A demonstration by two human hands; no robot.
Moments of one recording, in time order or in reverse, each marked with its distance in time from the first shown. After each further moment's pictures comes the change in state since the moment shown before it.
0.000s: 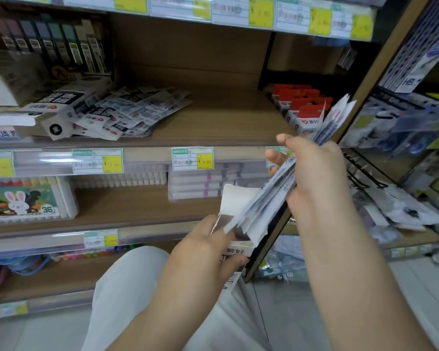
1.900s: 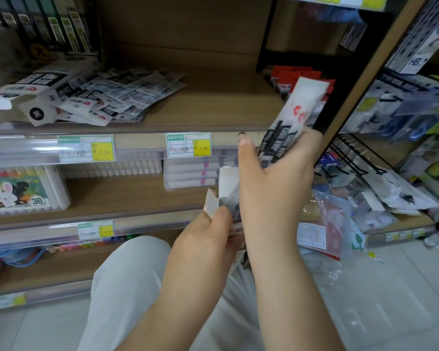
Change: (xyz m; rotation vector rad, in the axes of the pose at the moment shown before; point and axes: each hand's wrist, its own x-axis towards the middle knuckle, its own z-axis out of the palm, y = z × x) left_hand 0.003 0.004 0.007 0.082 0.144 -0.018; right_hand -0.039 0.044 0.023 -0.549 0.288 -0.880
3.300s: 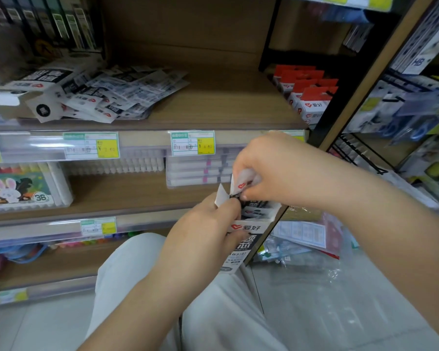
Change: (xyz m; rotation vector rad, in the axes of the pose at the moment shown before) left_hand 0.015 -0.010 -0.010 -0.067 -0.146 0.116; right_hand 0.065 -0.002 -0.016 -0.561 -1.440 -0.487
